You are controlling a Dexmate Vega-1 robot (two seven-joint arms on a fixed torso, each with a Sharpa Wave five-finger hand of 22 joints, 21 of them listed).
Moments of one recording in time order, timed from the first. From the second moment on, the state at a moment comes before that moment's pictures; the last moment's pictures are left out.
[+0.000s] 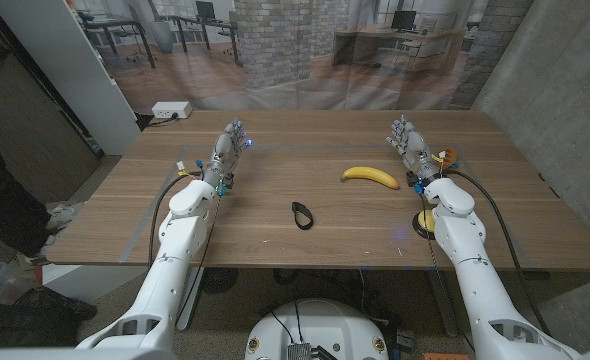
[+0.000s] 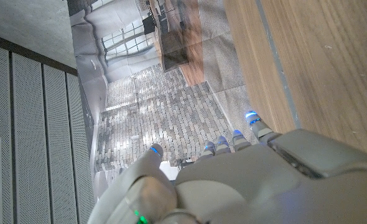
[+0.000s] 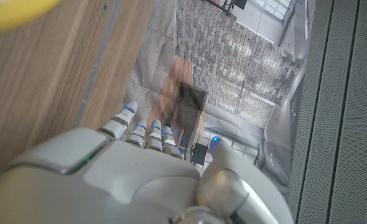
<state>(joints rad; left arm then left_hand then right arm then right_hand) 0.90 0.09 -0.13 -1.35 -0.18 -0.12 -0.35 0.06 0.08 0.34 0.16 0.29 -0.17 0.02 0.17 0.17 -0.17 -0.01 0.19 0.18 -0.17 0.02 0.19 0.17 -0.17 0.05 0.55 0.18 -0.93 -0.05 0.17 -1.42 0.09 0.15 0.36 0.12 0.10 0.28 0.10 0.20 0.00 0.09 0.19 0.18 0.03 0.07 0.19 0.18 -0.04 0.04 0.18 0.18 0.12 -0.01 0.19 0.17</state>
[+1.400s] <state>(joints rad) 0.88 -0.04 -0.25 -1.36 -0.03 -0.10 -0.46 0.06 0.08 0.34 0.16 0.30 -0.17 0.02 0.17 0.17 -0.17 -0.01 0.19 0.18 -0.17 0.02 0.19 0.17 -0.17 0.05 0.53 0.18 -0.95 0.09 0.33 -1.52 -0.22 0.34 0.45 0.22 0.08 0.31 0.00 0.21 0.08 0.10 0.21 0.18 0.11 0.08 0.21 0.18 0.01 0.04 0.19 0.17 0.17 -0.01 0.20 0.17</state>
